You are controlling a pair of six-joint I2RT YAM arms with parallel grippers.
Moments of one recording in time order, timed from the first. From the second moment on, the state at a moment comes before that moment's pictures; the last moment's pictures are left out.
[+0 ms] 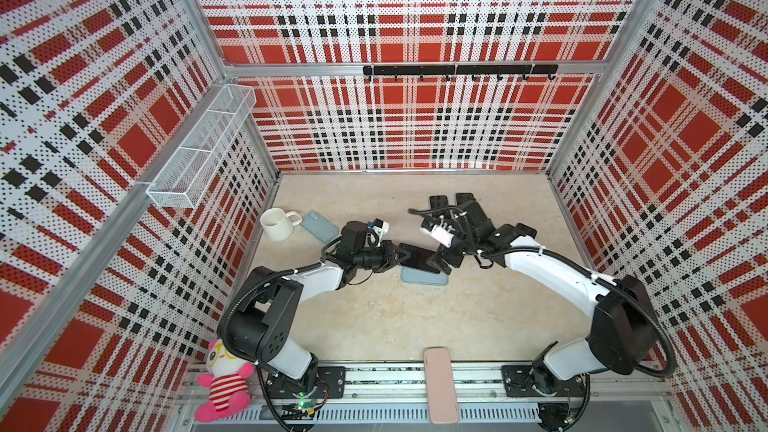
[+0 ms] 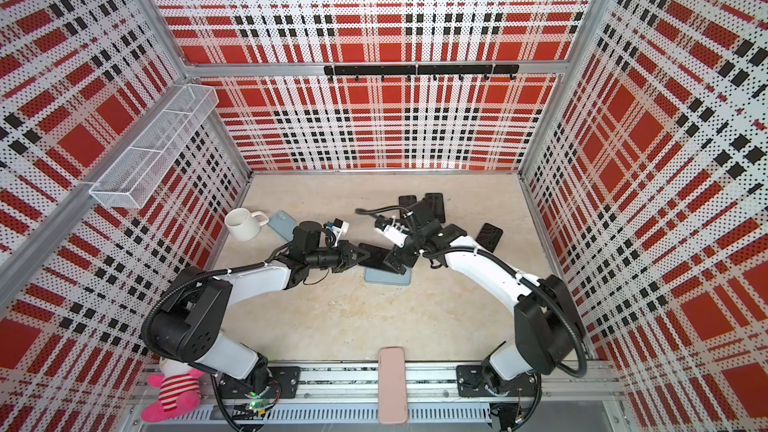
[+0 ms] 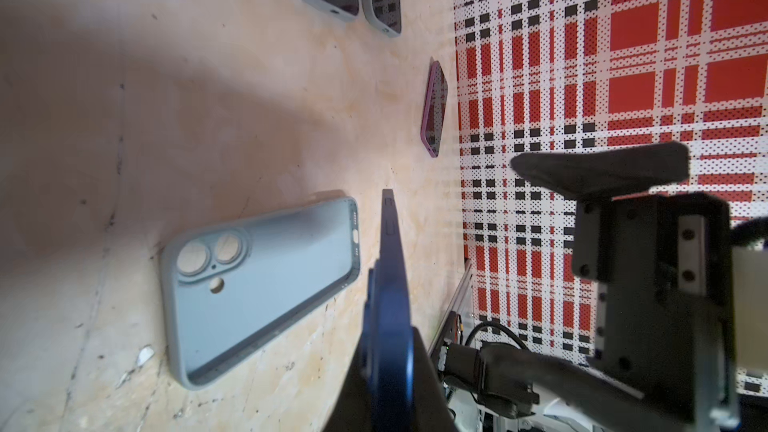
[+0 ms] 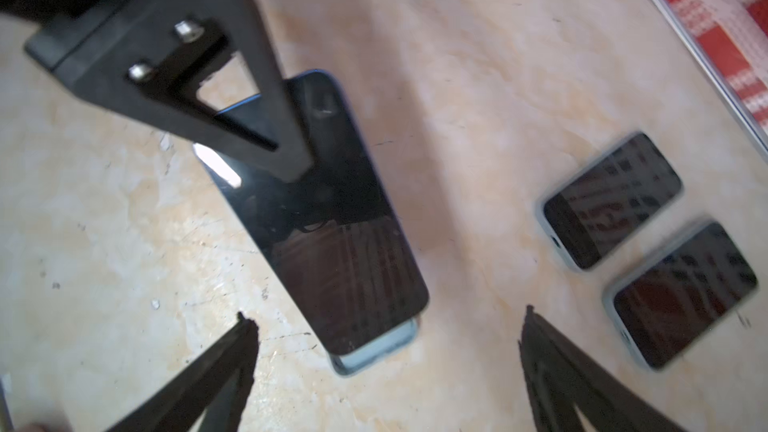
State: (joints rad) left arm -0.42 1.56 0.67 0.36 0.72 -0.93; right arm 0.55 1.45 1.09 -0.46 -0.18 -0.32
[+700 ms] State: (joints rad) left arm -0.48 1.44 0.66 0.47 0.58 -0.98; right arm 0.19 1.28 0.63 -0.02 -0.72 0.52
